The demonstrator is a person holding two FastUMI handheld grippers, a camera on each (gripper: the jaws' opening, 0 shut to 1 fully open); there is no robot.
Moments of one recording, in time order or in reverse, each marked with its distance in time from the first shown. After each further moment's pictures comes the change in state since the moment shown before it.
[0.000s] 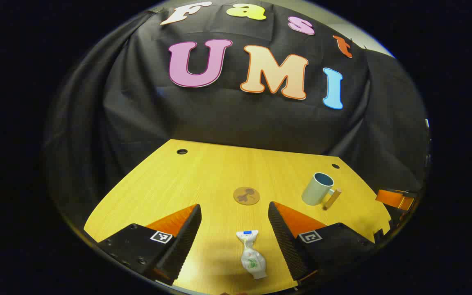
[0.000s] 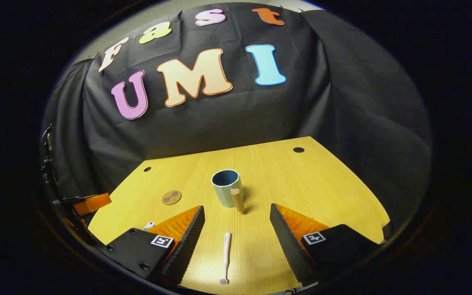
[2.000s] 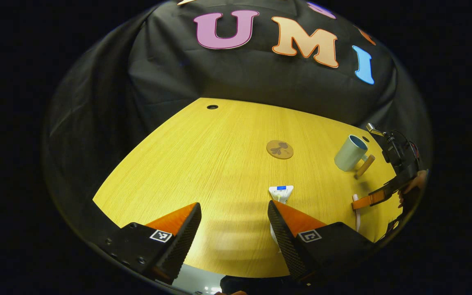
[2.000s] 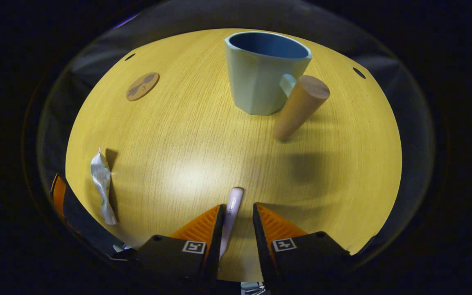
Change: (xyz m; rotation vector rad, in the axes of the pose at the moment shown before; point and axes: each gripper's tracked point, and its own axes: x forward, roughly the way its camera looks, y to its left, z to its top) left arm -0.026 0.052 -0.095 -0.069 0.272 0.205; right arm 0.098 0.023 -0.166 -0.286 0.900 -0.026
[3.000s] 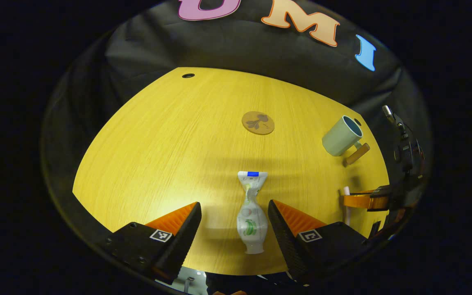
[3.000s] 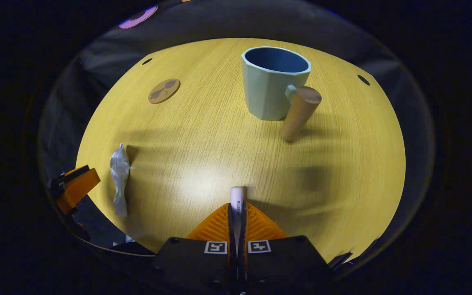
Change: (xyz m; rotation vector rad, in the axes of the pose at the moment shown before) left arm 0.041 -0.067 -0.024 -0.023 0.277 -0.116; right arm -0.028 0.007 -0.005 -0.016 -0.092 0.083
